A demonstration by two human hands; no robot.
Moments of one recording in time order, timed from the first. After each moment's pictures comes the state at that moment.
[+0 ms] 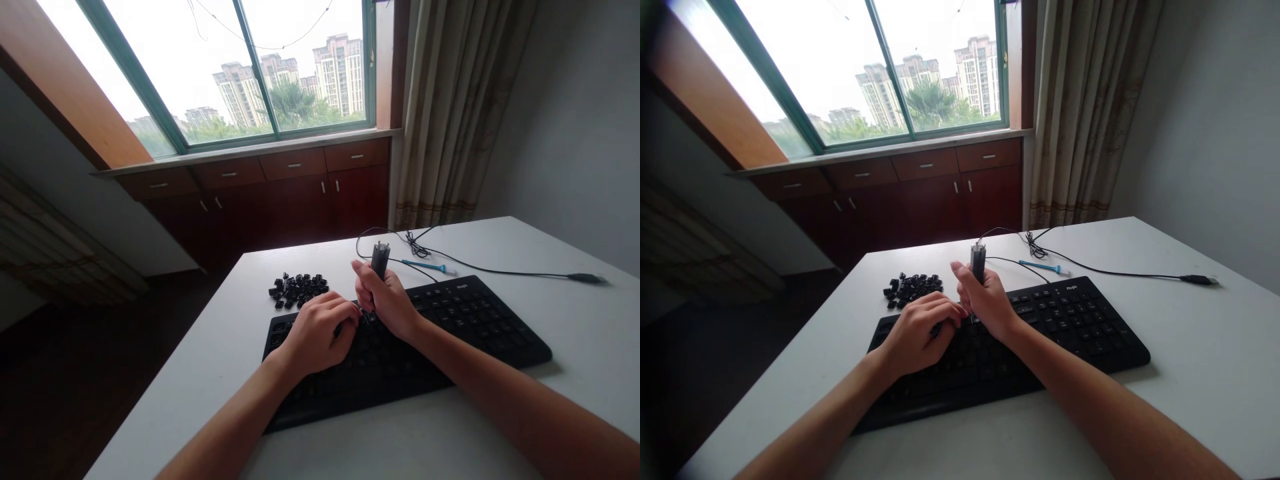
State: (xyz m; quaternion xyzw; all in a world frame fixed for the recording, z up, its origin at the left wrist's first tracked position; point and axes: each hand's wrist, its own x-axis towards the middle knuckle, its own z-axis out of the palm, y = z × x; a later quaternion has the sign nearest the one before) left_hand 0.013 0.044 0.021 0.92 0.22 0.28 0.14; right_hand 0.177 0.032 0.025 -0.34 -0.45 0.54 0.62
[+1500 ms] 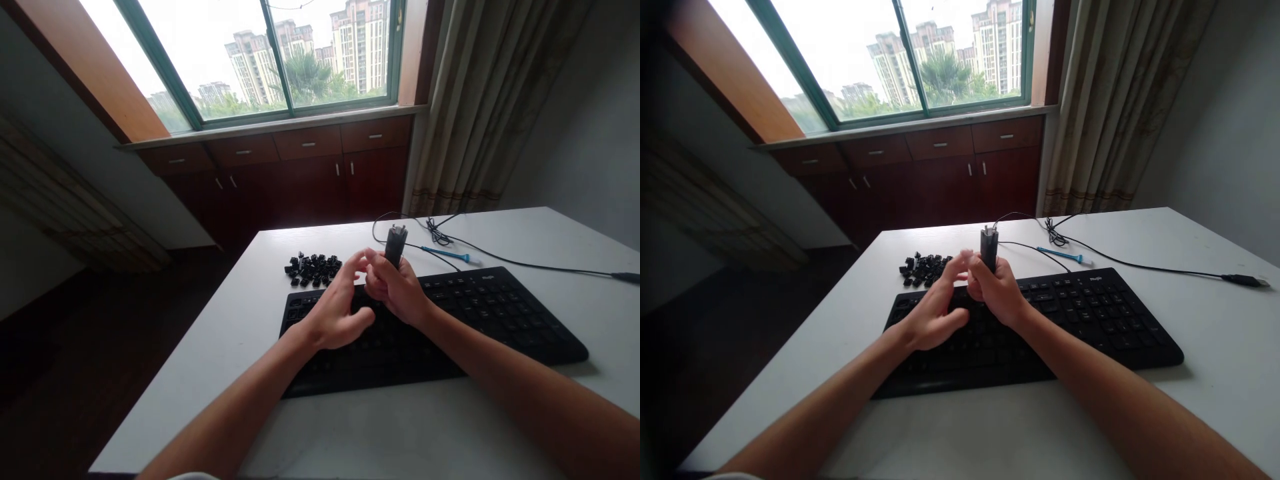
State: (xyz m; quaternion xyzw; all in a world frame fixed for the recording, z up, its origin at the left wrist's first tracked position) left_hand 0.015 0.044 0.022 0.85 0.24 0.32 0.33; right_hand 0.168 0.031 0.017 -0.29 -0.45 0.58 0.61
